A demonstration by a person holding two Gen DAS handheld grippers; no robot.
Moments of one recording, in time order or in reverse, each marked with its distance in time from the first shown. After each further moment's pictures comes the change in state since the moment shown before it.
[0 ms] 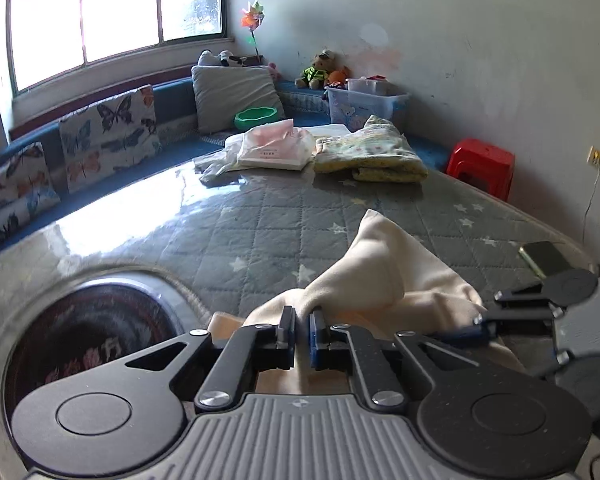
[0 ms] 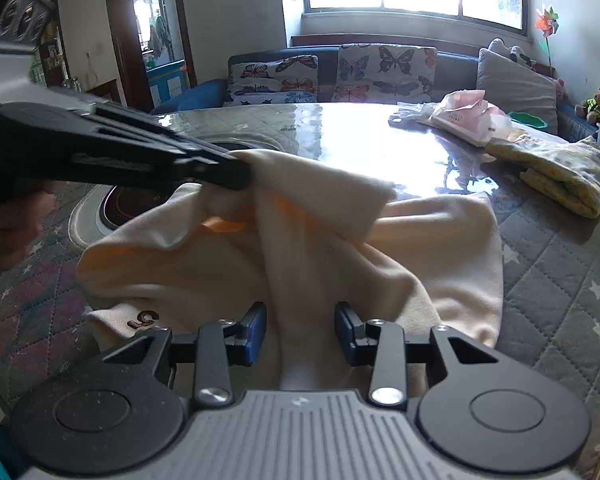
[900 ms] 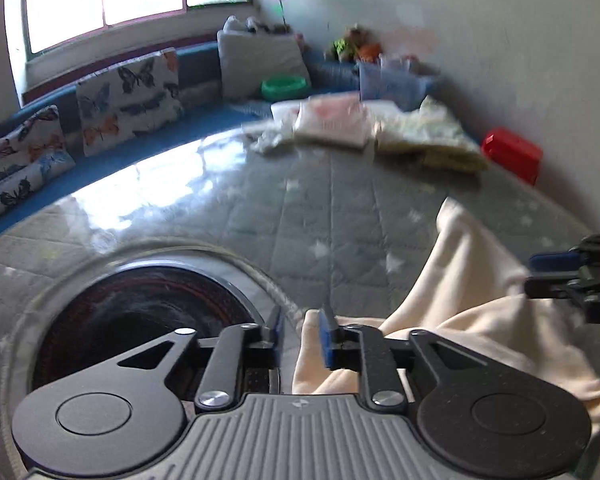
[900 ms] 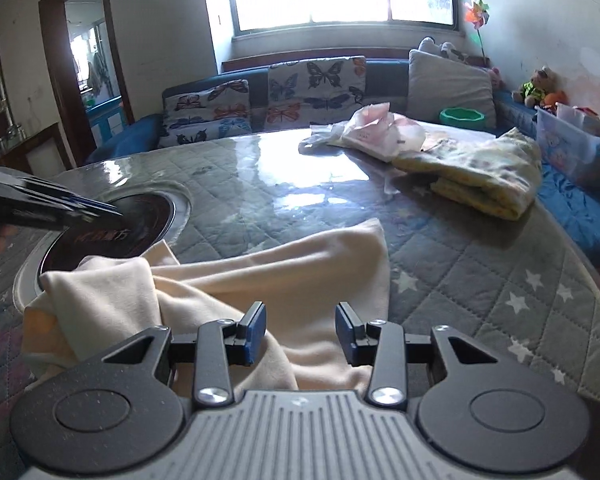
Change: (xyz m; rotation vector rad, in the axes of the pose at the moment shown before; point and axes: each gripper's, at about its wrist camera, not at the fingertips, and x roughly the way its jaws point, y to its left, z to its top) left arm 0.046 0.075 0.015 -0.050 0.120 0.032; right arm -0.011 -0.062 0.019 0.138 -0.046 -0.115
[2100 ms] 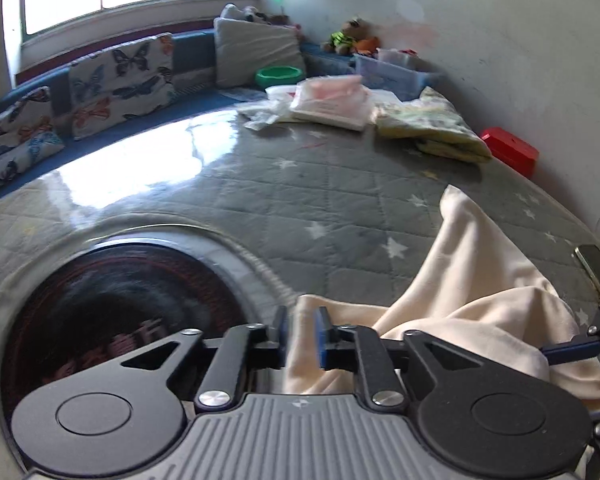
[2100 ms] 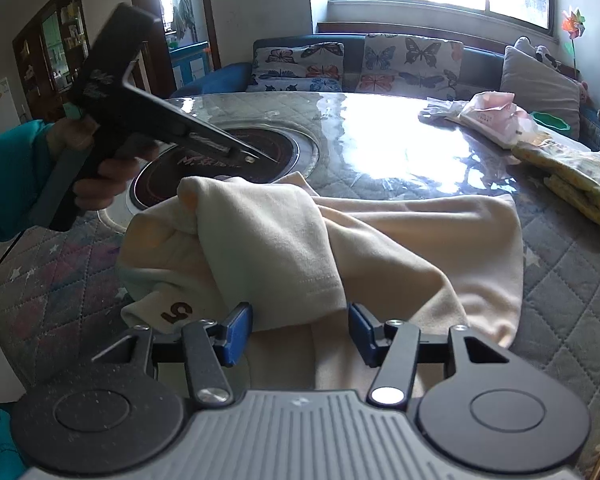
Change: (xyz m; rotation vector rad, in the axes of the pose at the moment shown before) left arm 0.017 -0.002 -0.010 -0.032 0.010 -0.056; right arm -0.009 0.079 -0.027 -0.195 0.103 0.177
